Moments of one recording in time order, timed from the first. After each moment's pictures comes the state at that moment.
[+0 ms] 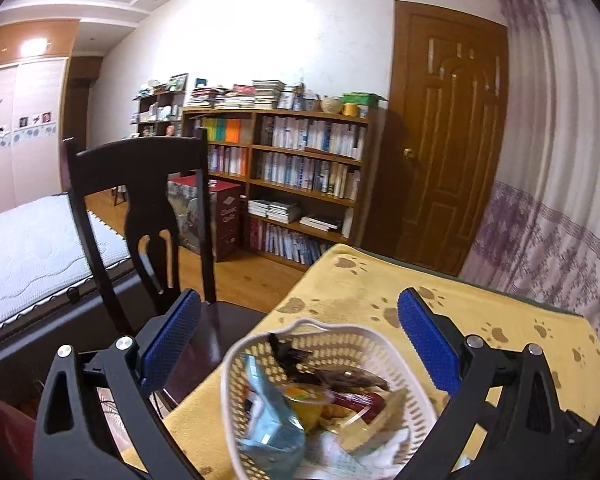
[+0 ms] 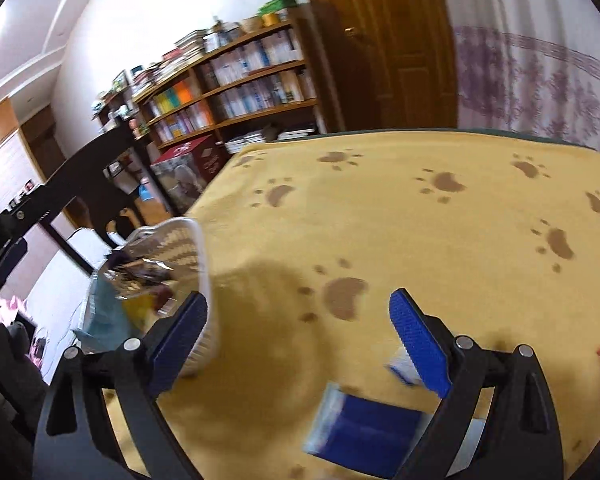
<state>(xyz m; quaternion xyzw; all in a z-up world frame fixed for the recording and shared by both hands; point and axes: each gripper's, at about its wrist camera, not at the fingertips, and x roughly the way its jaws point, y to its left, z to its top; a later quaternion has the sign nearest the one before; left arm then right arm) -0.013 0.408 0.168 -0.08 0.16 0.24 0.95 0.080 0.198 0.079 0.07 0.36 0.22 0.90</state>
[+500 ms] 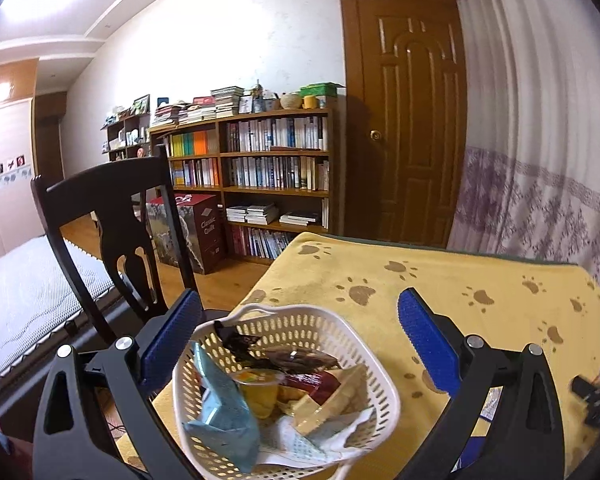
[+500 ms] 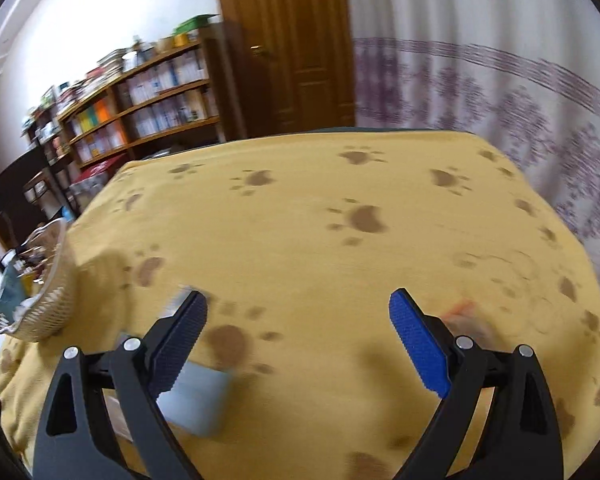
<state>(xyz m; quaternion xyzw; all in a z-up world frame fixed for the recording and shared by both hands) 0.002 0.353 0.158 -0.01 0.18 0.21 0.96 0.064 0.042 0.061 0.05 0.34 0.07 0.94</state>
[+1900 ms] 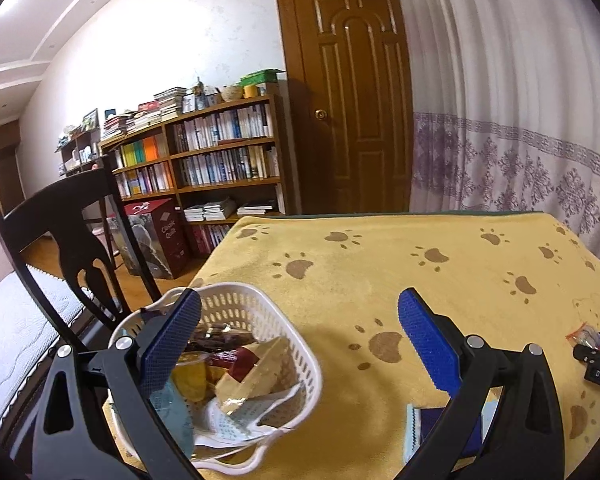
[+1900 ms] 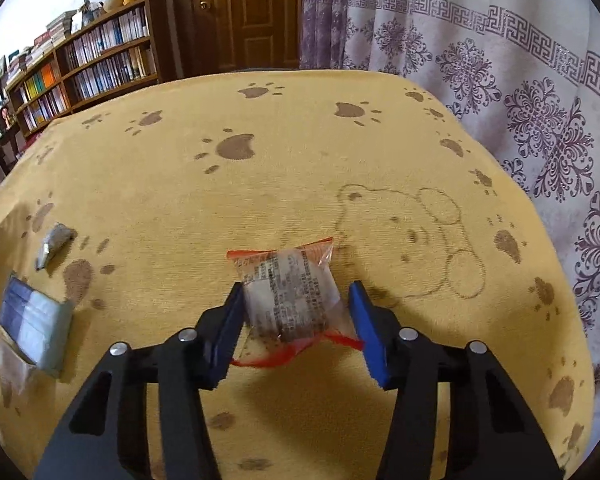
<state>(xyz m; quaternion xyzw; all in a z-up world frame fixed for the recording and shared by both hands) 0.015 0.305 0.135 0.05 0.22 0.12 0.97 0.071 -0.018 0.013 0.01 0.41 -0.01 0.91</state>
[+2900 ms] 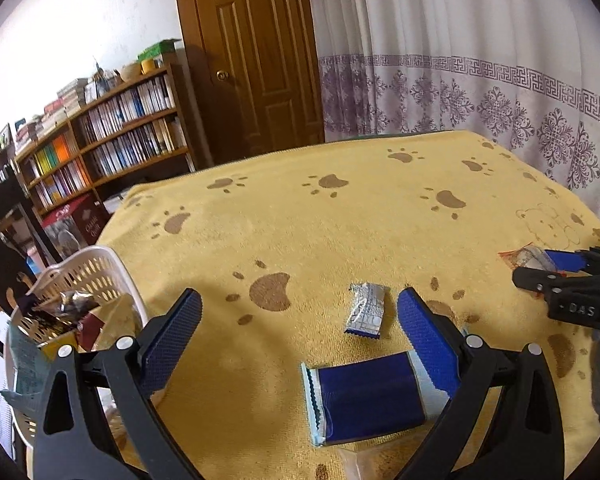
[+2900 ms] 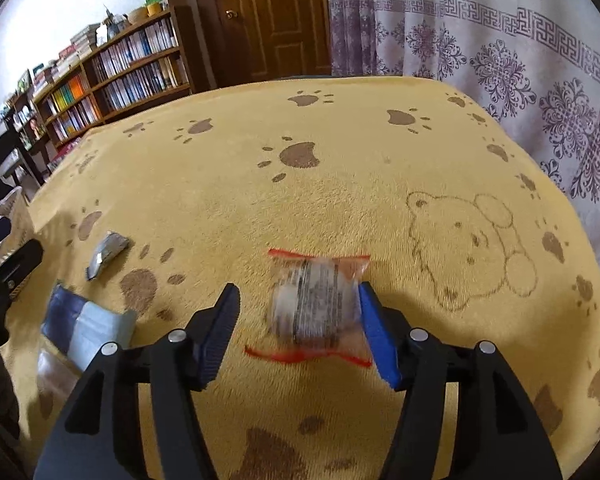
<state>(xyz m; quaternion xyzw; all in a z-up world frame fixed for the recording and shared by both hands) 0.044 0.244 0.072 0.09 0.31 -0.03 0.95 0.072 0.008 0.018 0.04 0.41 0.04 0.91</state>
